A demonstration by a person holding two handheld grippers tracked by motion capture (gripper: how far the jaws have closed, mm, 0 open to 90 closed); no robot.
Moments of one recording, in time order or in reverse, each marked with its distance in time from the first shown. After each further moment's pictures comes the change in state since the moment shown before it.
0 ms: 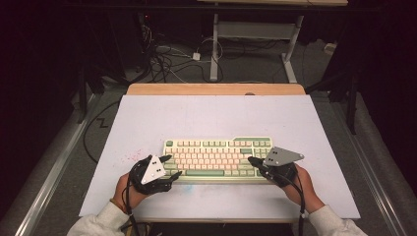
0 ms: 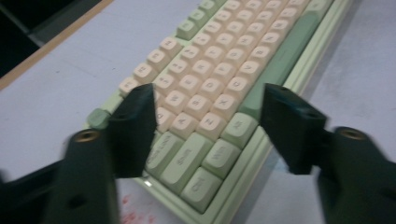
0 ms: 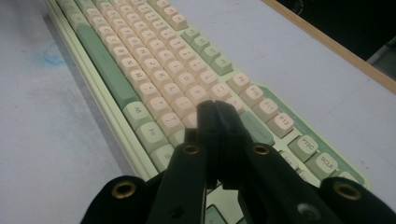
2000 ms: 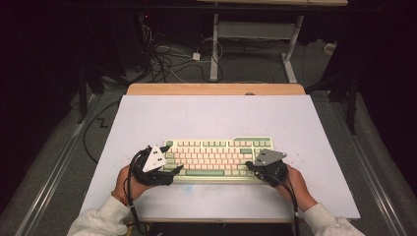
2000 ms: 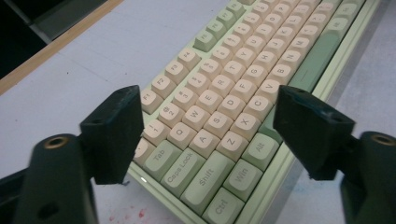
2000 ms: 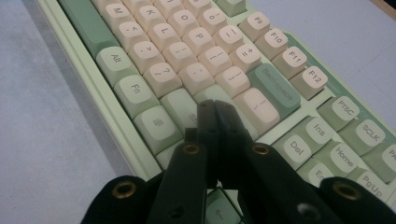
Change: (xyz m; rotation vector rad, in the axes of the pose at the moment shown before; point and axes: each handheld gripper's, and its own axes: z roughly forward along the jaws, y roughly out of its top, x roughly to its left) left arm 0.021 0.014 -0.003 0.020 0.047 -0.037; right arm 0.001 -0.013 0.033 0.176 -0.003 -0.018
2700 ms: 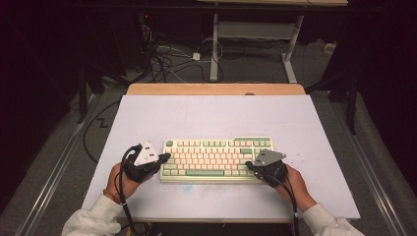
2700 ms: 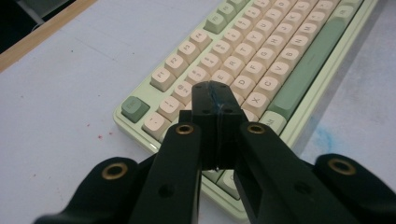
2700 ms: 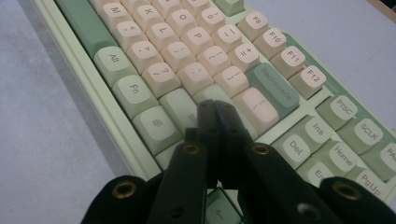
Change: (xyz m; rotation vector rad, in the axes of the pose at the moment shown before) left arm 0.016 -0.001 -0.009 0.070 -0.033 -0.051; right arm 0.002 0.000 0.000 0.001 -0.016 0.009
